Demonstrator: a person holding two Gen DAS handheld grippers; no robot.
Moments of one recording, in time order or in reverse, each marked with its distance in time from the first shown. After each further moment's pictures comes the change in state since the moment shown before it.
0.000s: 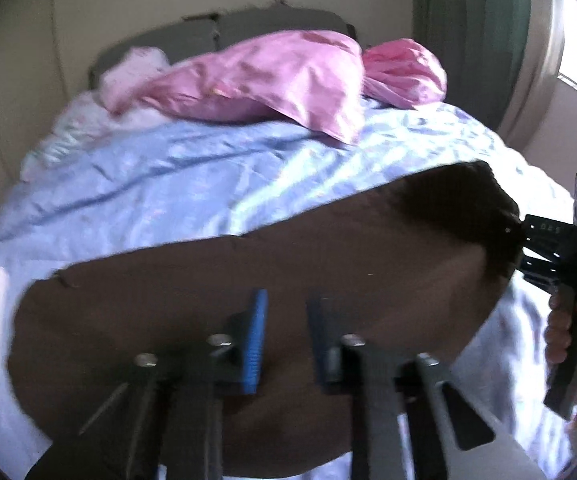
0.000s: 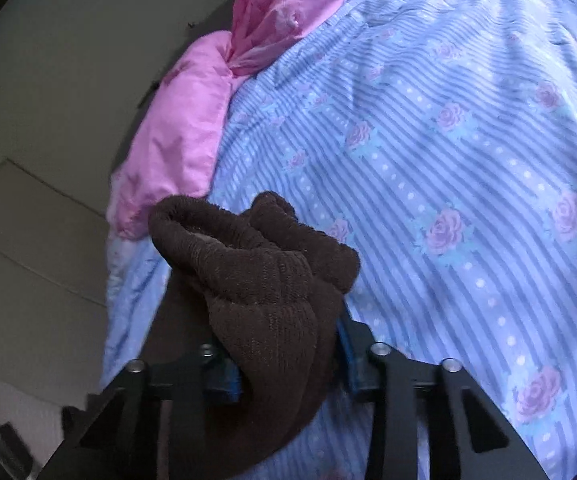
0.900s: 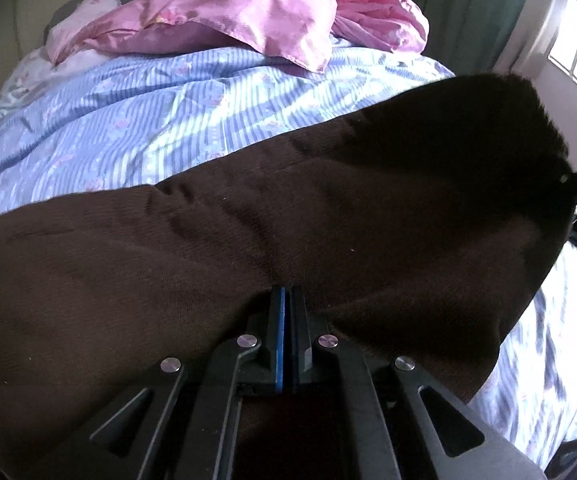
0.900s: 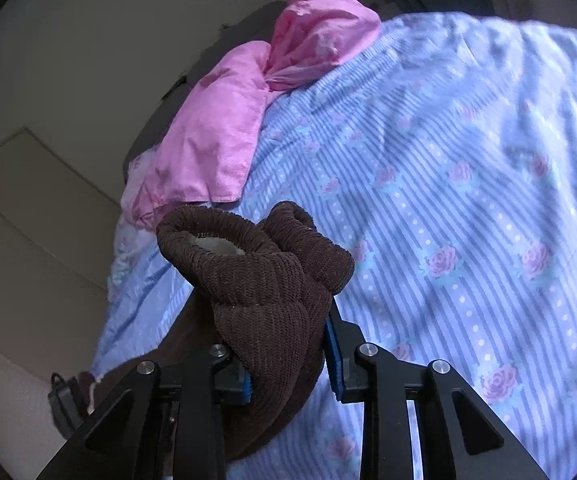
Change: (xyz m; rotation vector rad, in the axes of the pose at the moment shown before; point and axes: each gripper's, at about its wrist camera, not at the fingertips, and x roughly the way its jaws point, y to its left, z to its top) left arm 0.071 -0.015 -0.009 0.029 0.169 -0.107; right arm -0.033 0.031 0.001 -0.139 -0.033 -0.030
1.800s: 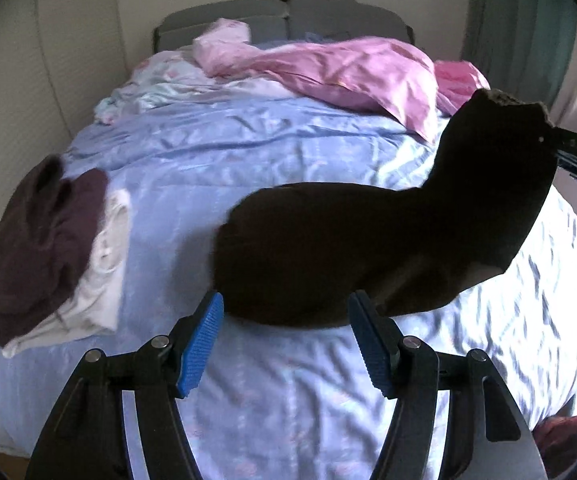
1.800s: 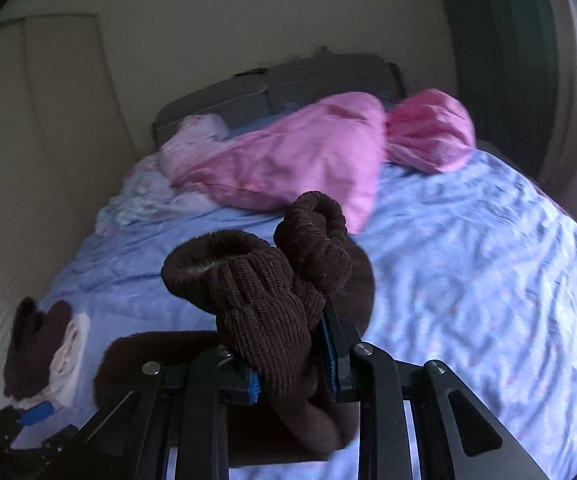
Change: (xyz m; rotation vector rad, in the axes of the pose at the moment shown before) left arm -0.242 0.162 -0.105 -0.179 -0.118 0.209; right arm -0.049 0.247 -0.059 -0.471 -0.093 -0.145
